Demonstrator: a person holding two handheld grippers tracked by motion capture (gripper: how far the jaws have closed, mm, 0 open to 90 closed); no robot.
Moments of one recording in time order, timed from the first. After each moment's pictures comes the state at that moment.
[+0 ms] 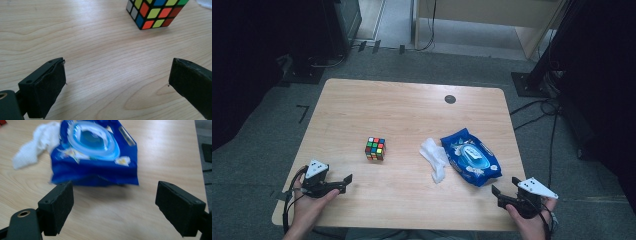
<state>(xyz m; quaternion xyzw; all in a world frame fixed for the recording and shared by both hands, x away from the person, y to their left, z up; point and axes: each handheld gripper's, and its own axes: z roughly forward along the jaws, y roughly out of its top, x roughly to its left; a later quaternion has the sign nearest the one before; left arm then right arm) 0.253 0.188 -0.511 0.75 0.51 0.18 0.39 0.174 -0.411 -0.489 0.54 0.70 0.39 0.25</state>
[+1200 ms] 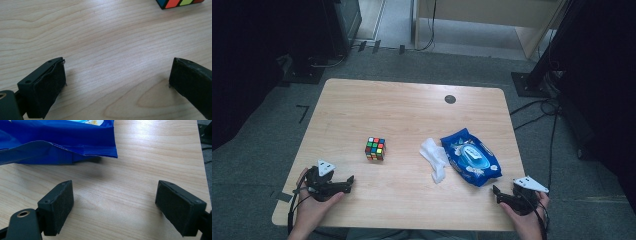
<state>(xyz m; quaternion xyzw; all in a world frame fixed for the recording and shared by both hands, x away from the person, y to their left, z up) 0.258 0.172 -0.519 0.76 0.53 0.21 0.30 0.193 -0.423 -0.525 0.58 0.71 0.32 0.24</state>
